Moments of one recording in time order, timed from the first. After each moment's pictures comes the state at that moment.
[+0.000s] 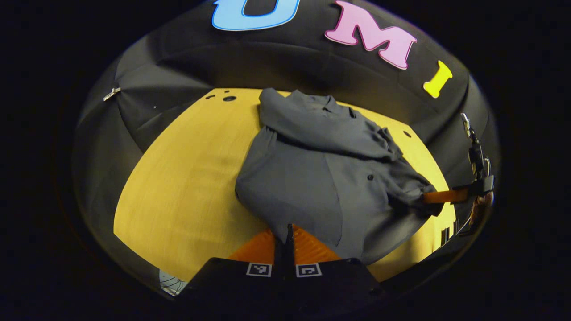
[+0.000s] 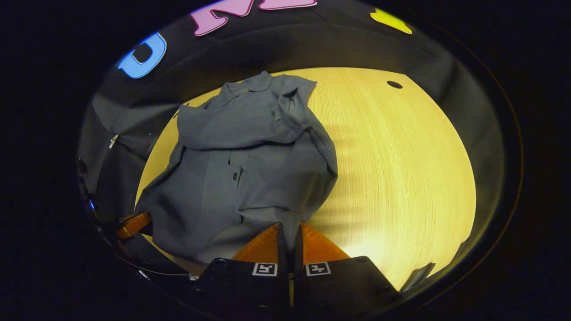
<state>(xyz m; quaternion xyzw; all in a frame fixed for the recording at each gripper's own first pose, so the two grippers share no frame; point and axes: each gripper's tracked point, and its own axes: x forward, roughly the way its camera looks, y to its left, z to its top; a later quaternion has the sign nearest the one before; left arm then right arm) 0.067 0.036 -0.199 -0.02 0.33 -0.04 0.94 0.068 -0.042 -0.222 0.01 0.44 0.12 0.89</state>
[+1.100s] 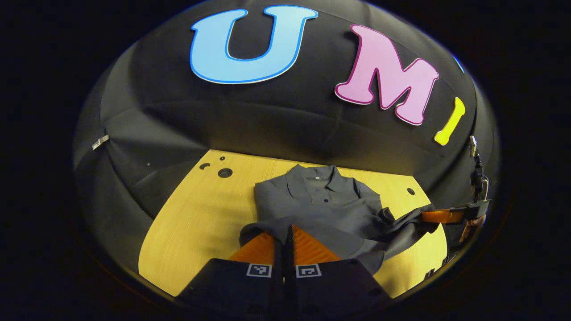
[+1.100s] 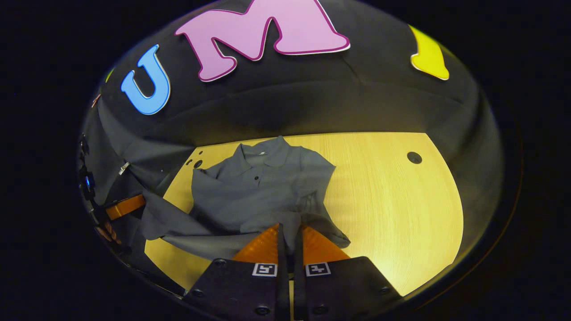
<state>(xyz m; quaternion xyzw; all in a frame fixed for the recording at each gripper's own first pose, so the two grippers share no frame) 0.234 0.035 -0.040 -0.02 0.22 -0.04 0.98 0.224 0.004 -0.101 0.02 0.32 0.17 0.93</state>
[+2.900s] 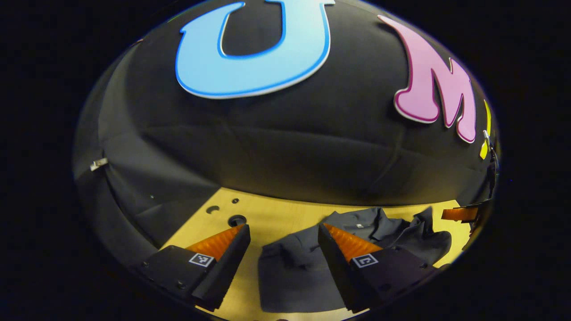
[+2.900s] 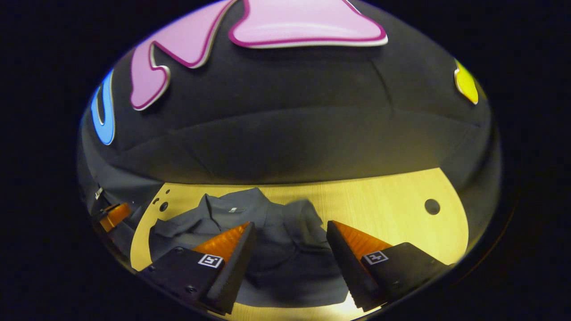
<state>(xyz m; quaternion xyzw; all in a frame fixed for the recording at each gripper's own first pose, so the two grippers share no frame) 0.374 0.079 -0.007 0.02 0.10 0.07 0.99 0.395 0.022 -0.089 0.00 0.23 0.12 0.97</state>
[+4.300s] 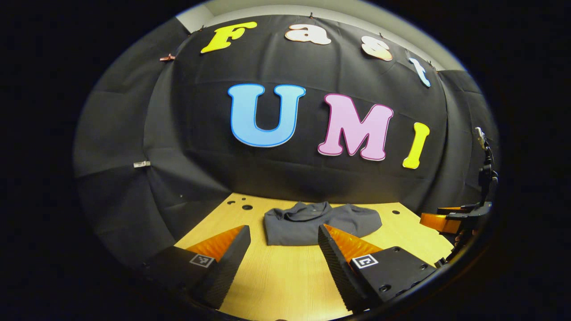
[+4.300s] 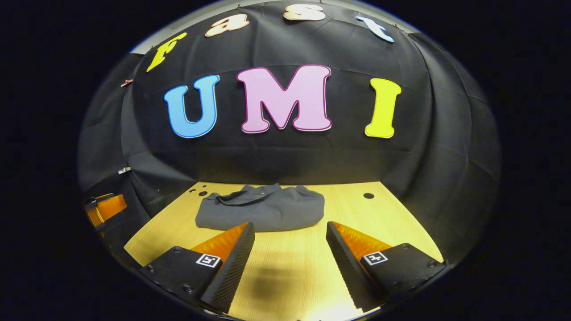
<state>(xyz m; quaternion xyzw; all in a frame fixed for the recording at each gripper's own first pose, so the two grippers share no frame) 0.007 0.069 -0.022 -0.01 0.02 -0.02 1.00 0.007 0.006 -0.046 -0.02 0.08 0.09 0.99</state>
